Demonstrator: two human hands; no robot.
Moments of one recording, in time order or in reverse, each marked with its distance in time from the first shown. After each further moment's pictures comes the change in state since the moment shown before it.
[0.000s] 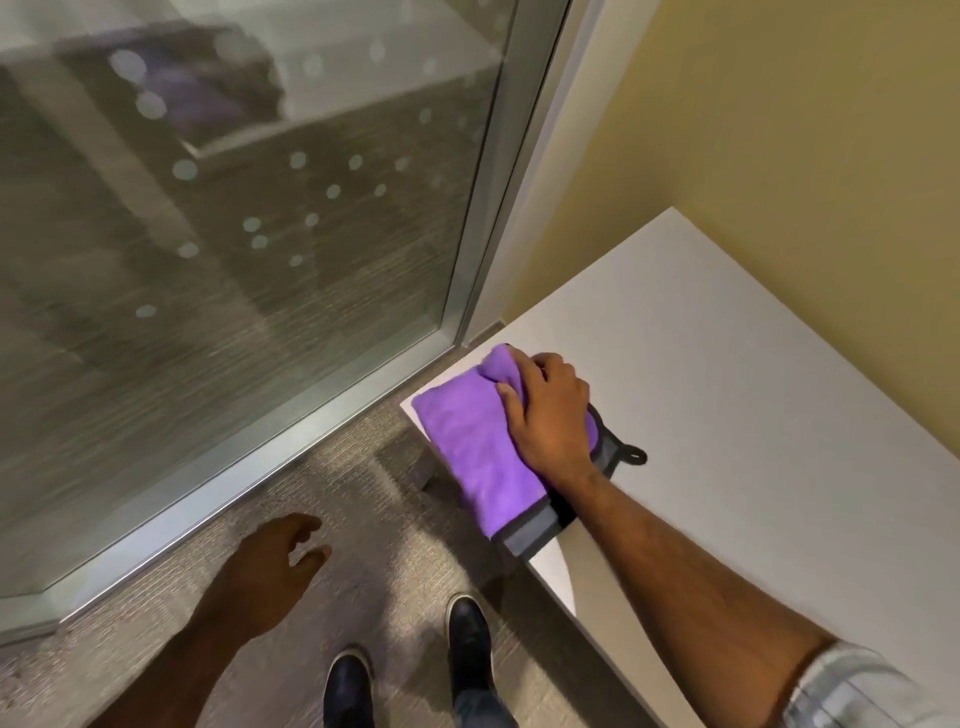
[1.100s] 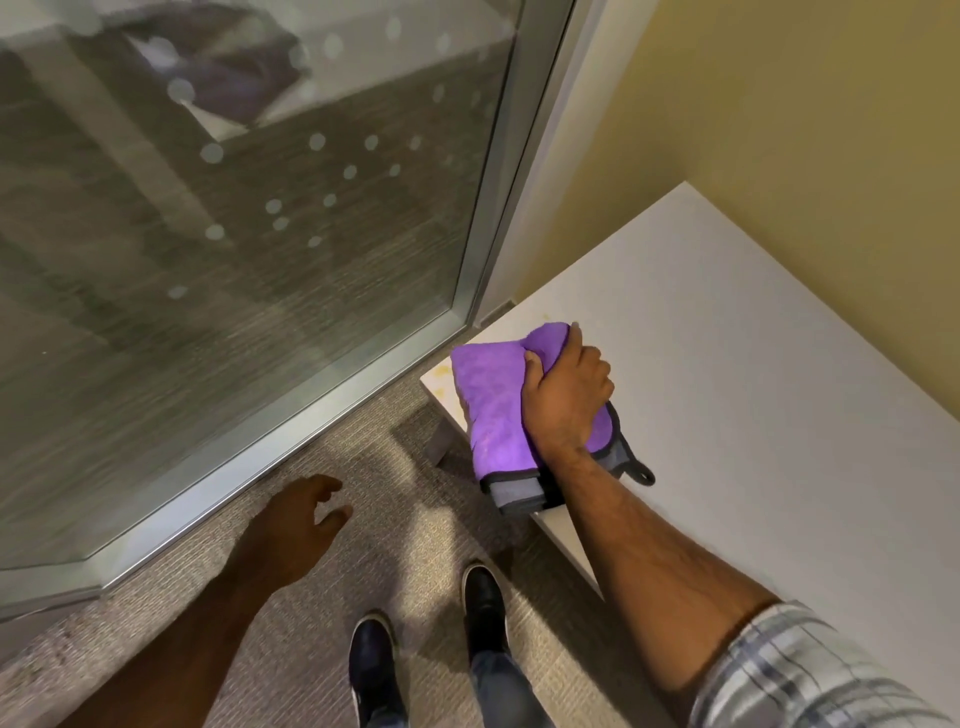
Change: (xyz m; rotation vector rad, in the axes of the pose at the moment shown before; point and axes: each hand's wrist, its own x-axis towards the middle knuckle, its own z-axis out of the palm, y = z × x) left_hand -0.004 0.009 -0.019 0.024 -0.044 -0.003; right_hand -0.006 -0.026 0.004 -0.032 0.106 0.460
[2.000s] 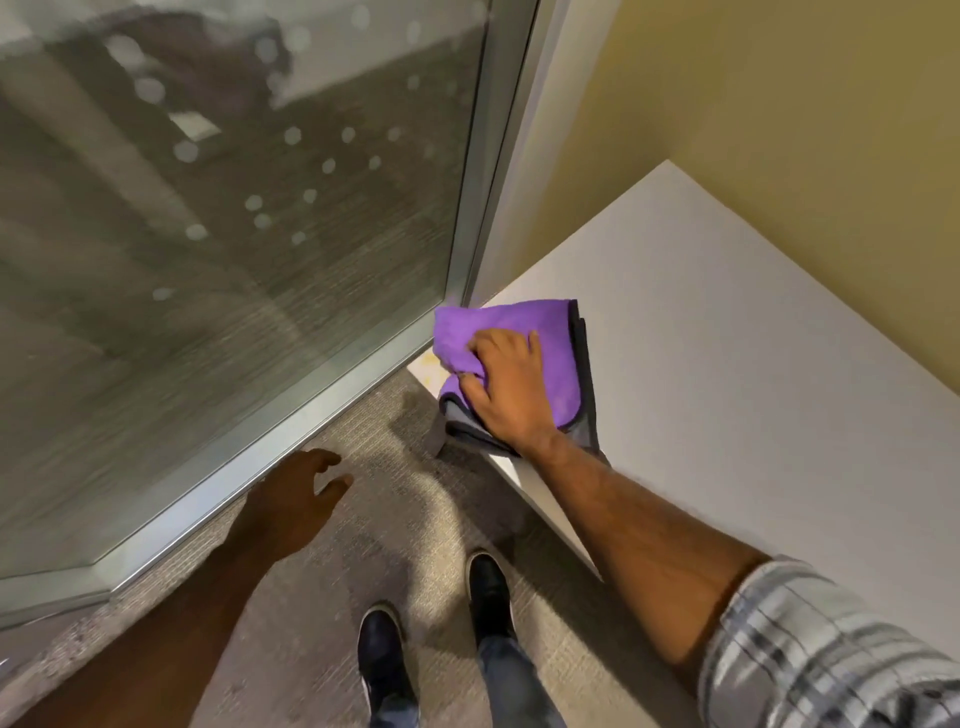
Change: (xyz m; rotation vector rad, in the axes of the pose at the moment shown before) left_hand 0.011 0.020 -0.010 0.078 0.012 -0.014; right_hand -0.021 -0.017 -0.014 0.114 -0.325 -0.553
